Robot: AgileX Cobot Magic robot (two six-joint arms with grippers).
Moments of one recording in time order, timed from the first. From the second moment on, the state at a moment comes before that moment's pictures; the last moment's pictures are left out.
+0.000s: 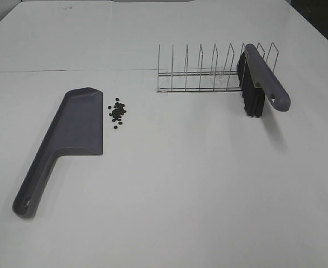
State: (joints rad) left arm -0.05 0.00 -0.50 -0.01 1.05 0.00; right arm -0.01 -0.01 -0.51 0.08 1.06 -0.09
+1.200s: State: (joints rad) left arm -0.05 0.10 -0.54 -0.01 0.97 0.00; right arm -0.01 -0.01 -0.51 0.08 1.06 -0.09
